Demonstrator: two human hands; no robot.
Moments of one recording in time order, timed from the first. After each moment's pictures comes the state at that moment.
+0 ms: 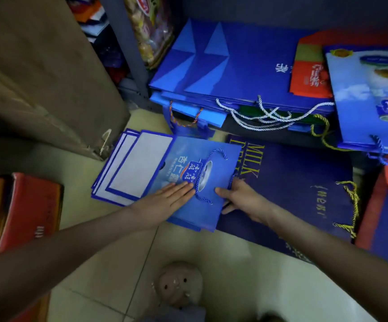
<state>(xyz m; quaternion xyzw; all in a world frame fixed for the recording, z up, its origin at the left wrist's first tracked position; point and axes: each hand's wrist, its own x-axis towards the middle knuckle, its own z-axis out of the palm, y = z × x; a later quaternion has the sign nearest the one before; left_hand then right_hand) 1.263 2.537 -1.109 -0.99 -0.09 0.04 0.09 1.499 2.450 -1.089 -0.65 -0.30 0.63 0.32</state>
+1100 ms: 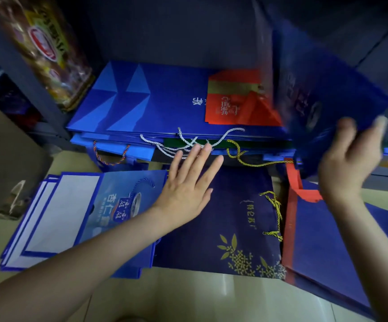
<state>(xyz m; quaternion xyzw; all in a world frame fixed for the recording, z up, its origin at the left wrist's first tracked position) 1.482 2.510 -1.036 -0.93 -0.15 -0.32 0.07 1.689 2.376 -0.929 -0.75 -0.33 -0.21 0.54</state>
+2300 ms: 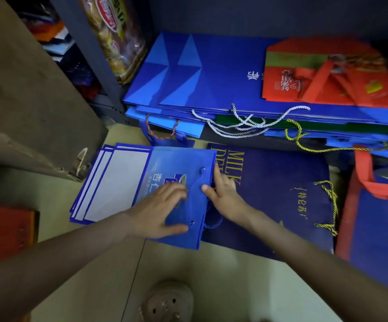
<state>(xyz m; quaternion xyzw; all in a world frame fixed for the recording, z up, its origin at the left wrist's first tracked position) 1.311 2.545 -1.073 -0.96 -0.15 0.01 -0.24 1.507 2.460 -1.088 -0.74 -0.46 0.44 0.22</state>
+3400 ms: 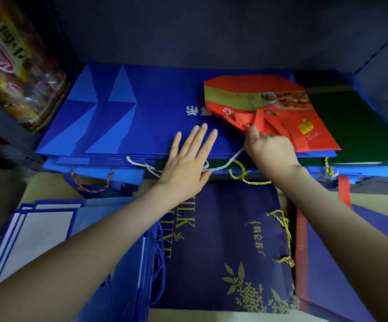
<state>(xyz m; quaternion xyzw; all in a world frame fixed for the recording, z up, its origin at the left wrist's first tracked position) 1.558 2.606 -1.053 -0.97 -0.18 -0.16 -0.05 1.736 2.499 -0.998 -0.77 -0.58 -0.23 -0.10</state>
